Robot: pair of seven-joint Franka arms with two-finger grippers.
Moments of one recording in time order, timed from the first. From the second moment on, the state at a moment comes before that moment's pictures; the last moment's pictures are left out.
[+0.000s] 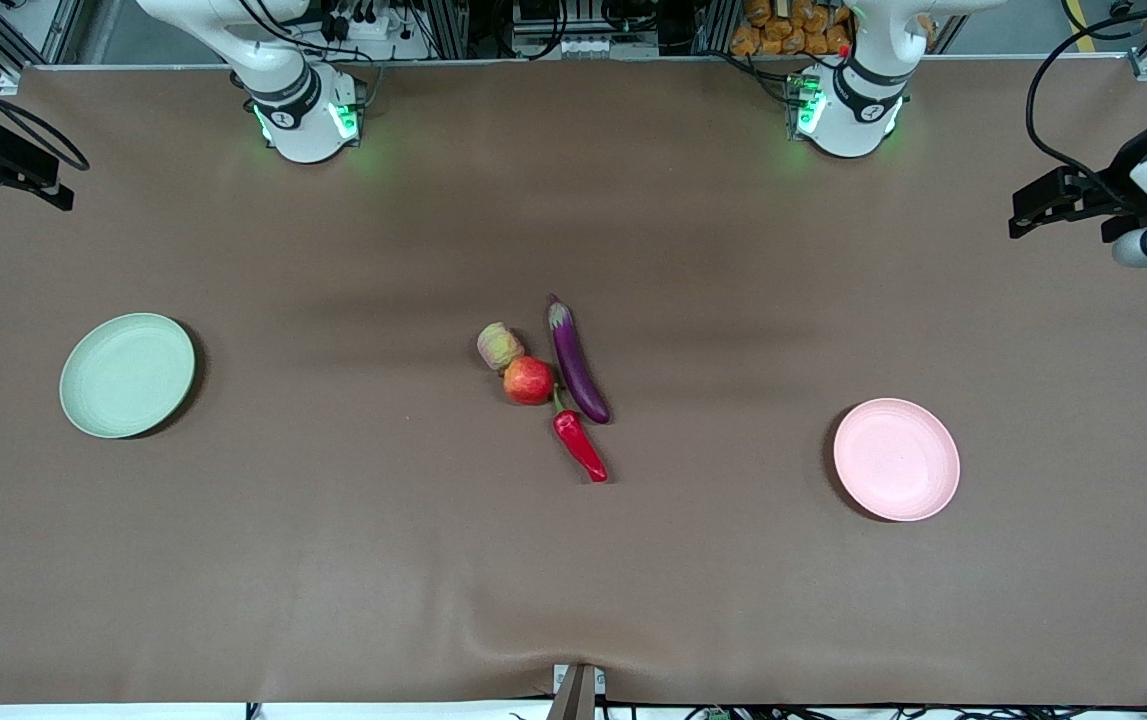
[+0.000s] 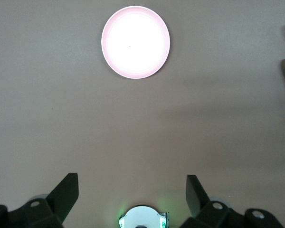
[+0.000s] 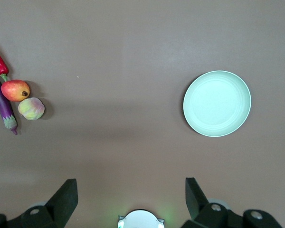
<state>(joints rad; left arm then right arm) -0.04 0.01 -0.04 -1.51 0.00 1.39 -0.02 0.01 -0.04 -0.04 -1.45 0.04 1.33 -0.09</state>
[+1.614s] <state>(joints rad) -0.38 0.41 -0.09 -1.44 -0.06 1.73 -0.71 0.00 -0.03 -0.06 -1.45 0.04 1.30 -0.09</state>
